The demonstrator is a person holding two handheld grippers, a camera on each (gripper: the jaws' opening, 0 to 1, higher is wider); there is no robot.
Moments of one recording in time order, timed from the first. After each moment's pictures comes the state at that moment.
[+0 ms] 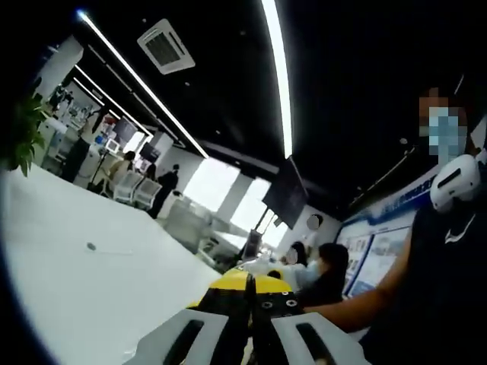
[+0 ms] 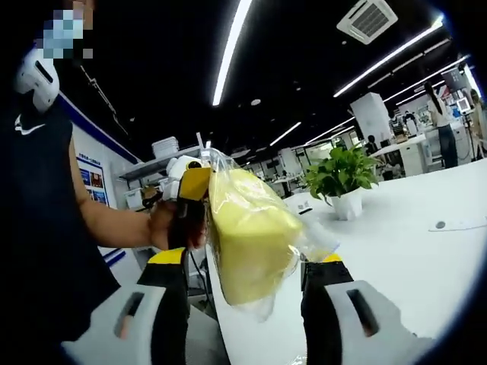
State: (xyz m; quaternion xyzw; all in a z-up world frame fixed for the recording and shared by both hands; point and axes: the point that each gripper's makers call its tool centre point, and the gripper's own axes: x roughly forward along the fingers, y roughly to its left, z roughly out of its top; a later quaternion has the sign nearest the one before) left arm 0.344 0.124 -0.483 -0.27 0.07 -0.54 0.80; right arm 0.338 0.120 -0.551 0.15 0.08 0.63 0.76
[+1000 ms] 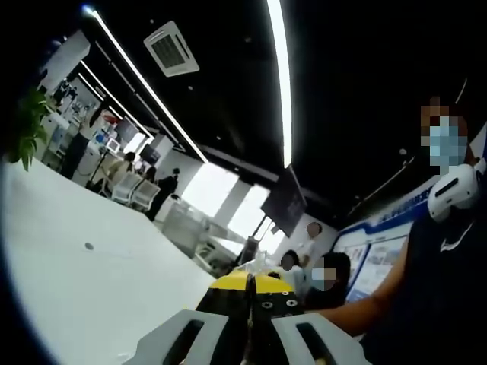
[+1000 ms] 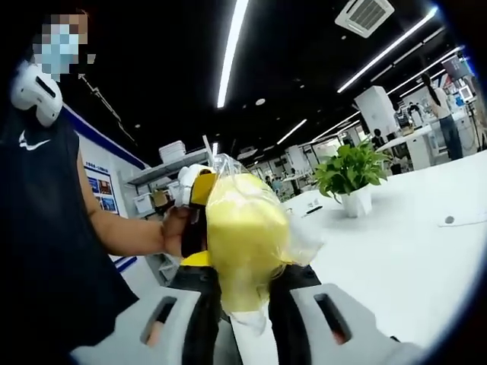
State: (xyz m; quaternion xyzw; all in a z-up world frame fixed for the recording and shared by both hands) left arm 0.348 0.131 -0.480 -0.28 0.06 -0.53 0.80; right arm 0.333 0.123 -0.541 0.17 0.10 0.65 0.73
